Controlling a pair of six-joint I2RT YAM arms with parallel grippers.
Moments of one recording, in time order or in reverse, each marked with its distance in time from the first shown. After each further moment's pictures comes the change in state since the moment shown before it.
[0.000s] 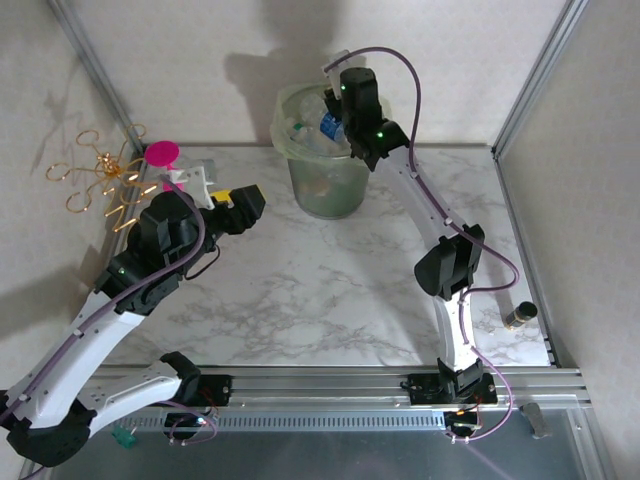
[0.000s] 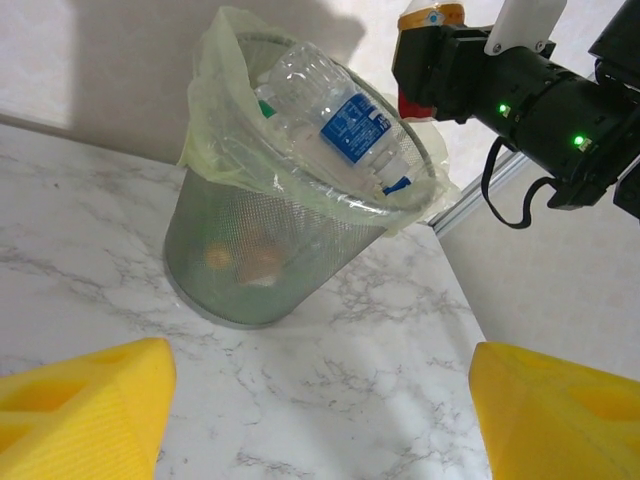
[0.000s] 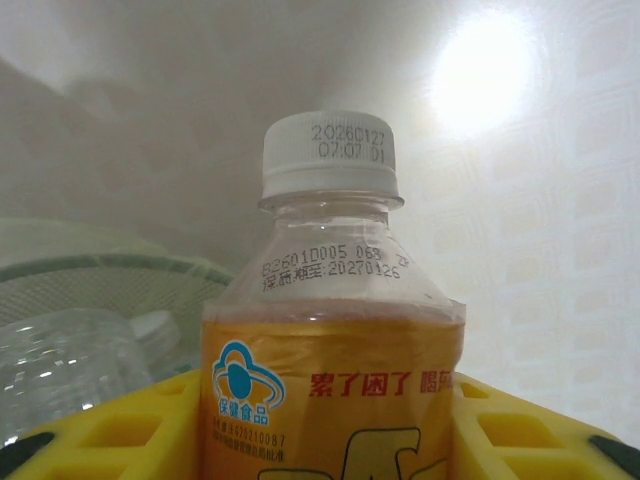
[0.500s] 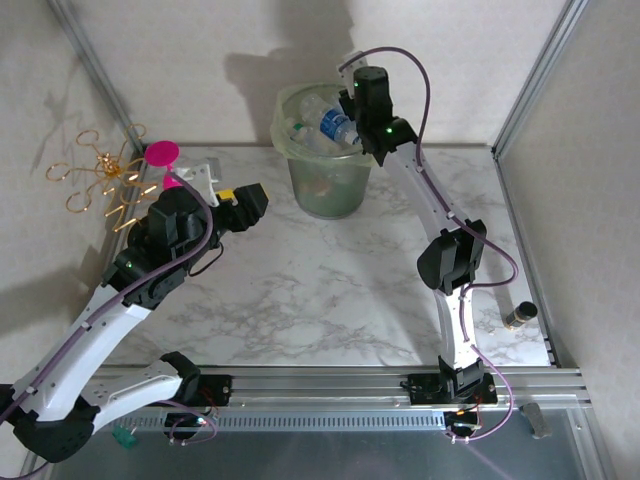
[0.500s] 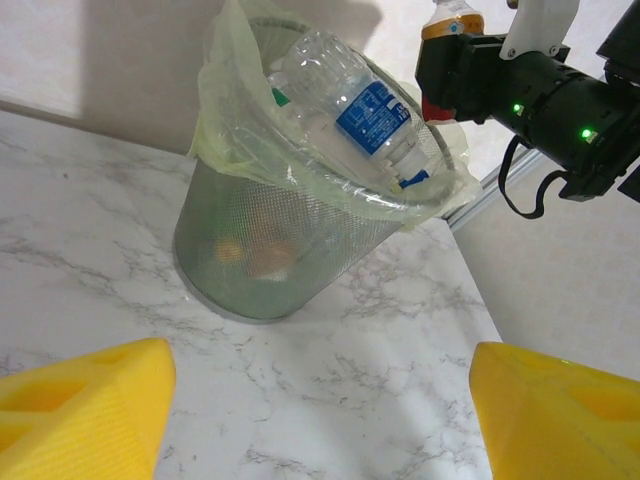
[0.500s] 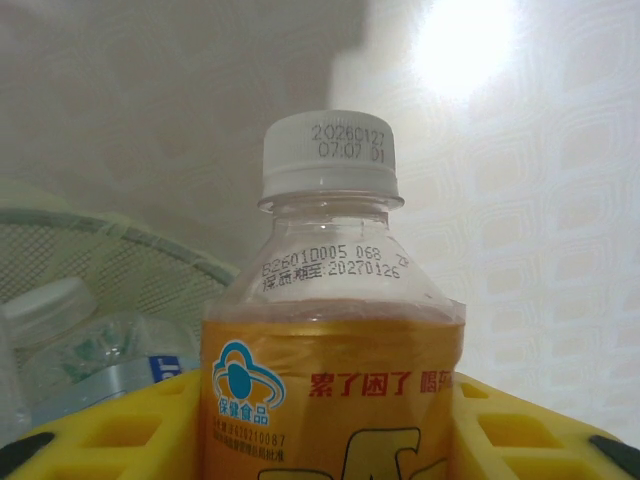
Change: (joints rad) left arm 0.018 0.035 -0.002 0.002 0.011 0.000; right arm -0.068 0.027 -0.010 -0.013 -0.032 0.000
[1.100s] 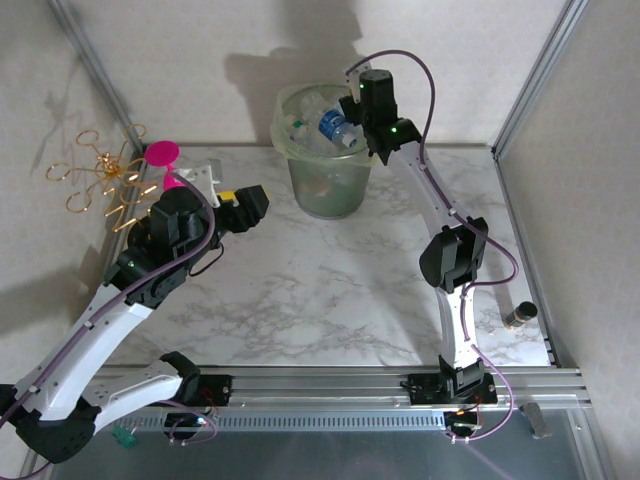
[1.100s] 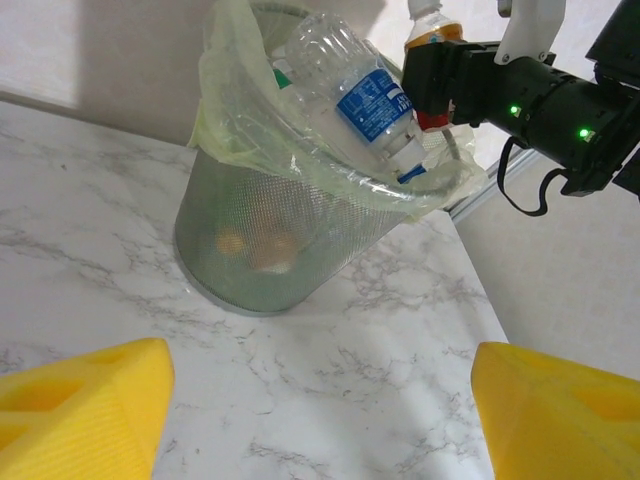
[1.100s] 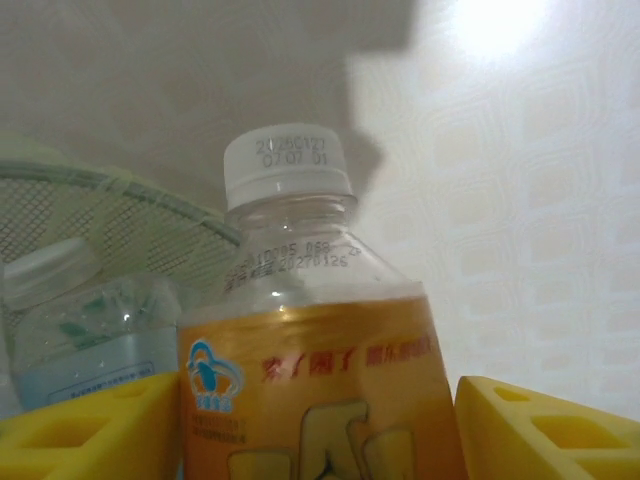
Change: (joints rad) left arm 0.019 0.001 -0.021 0.008 0.030 0.003; right arm -0.037 0.007 -0.024 -0.035 -0.097 0.063
